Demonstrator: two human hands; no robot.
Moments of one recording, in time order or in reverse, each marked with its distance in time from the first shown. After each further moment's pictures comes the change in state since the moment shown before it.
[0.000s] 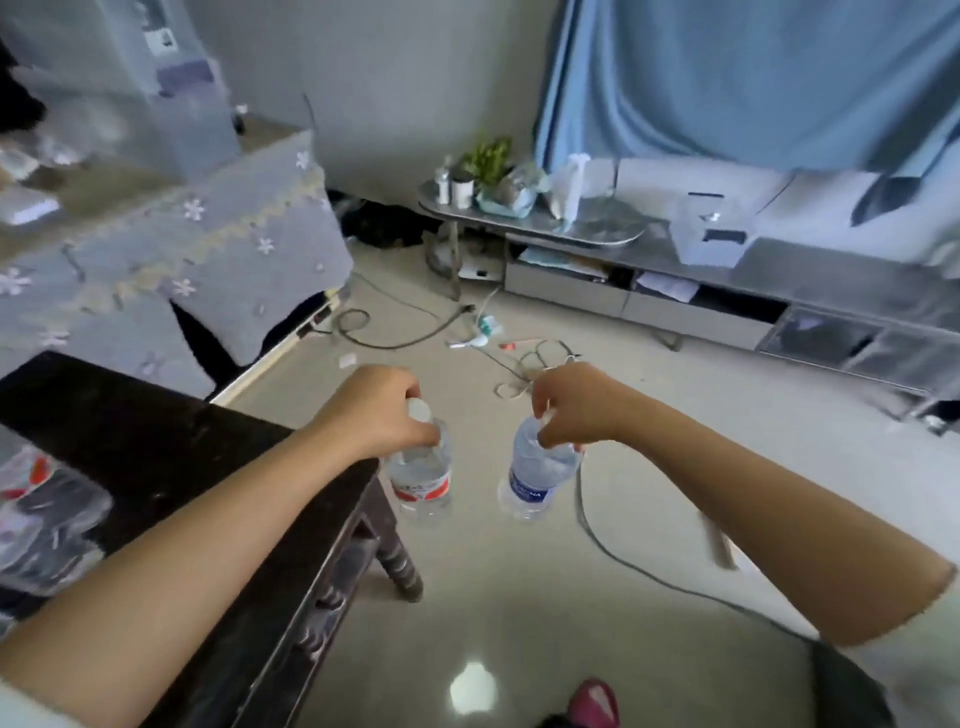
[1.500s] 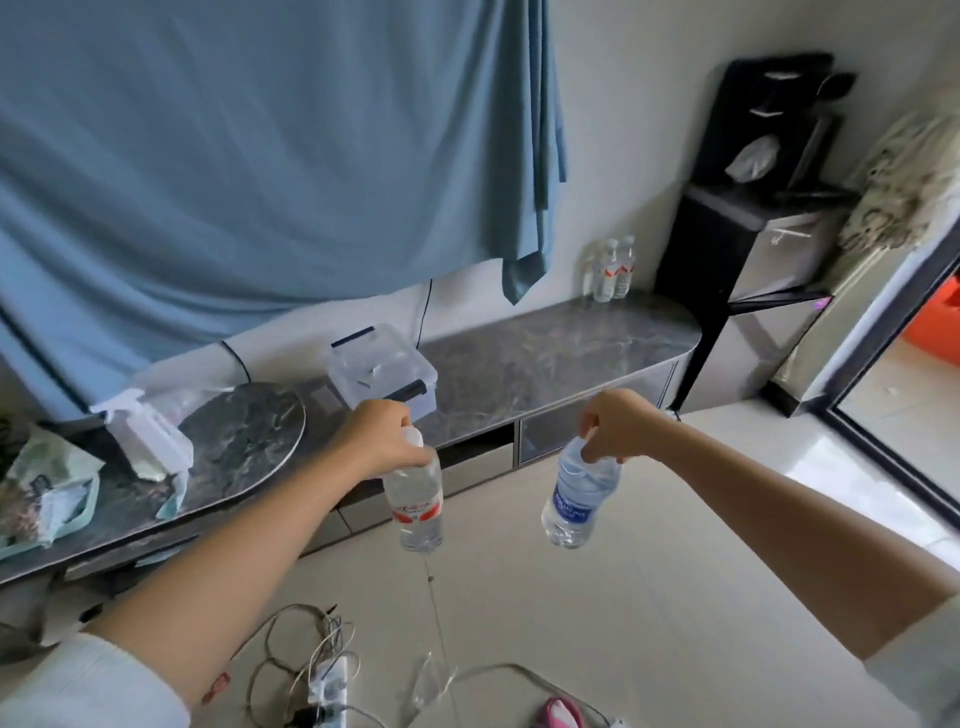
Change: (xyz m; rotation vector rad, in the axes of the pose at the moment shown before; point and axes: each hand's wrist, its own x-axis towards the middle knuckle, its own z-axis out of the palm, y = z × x) left_hand 0.714 0.595 0.185 0.159 -0.337 0.589; right_hand 0.175 0.755 -0.257 0.386 0.194 0.897
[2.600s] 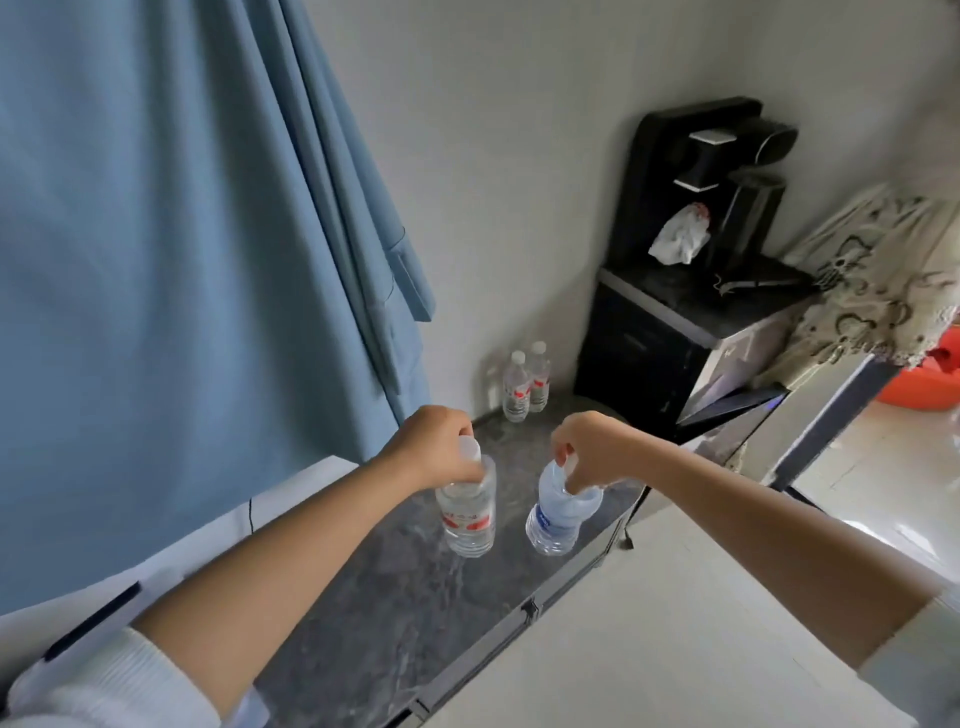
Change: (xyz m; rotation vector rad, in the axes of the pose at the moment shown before) left_hand 0.531 0.300 -0.037 0.018 -0.134 0.384; right_hand 0.431 0.225 -0.266 -0.071 0.018 0.011
